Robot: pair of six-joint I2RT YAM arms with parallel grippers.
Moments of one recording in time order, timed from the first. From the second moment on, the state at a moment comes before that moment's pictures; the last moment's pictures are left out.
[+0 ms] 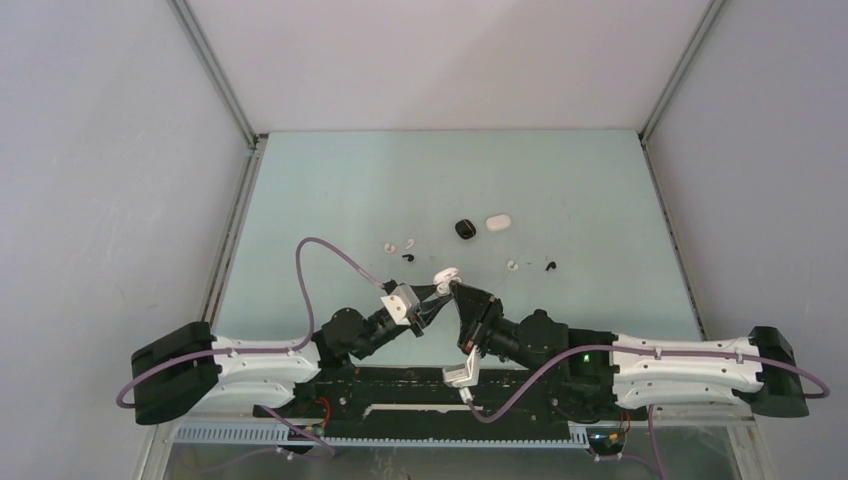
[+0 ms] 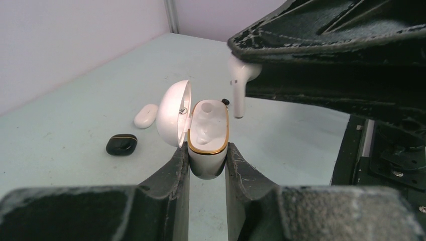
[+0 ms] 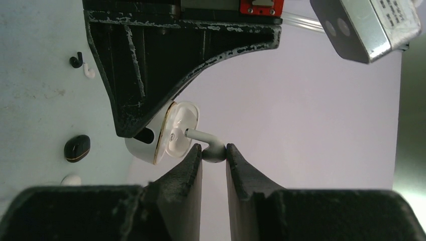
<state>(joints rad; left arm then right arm) -1.15 1.07 0.21 1.04 -0.15 0.08 1.42 0.83 0.51 0.16 0.37 -1.64</state>
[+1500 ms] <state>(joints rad) -1.17 1.05 0.15 1.09 -0.18 0.09 1.39 0.98 0.51 0.23 0.37 -1.76</state>
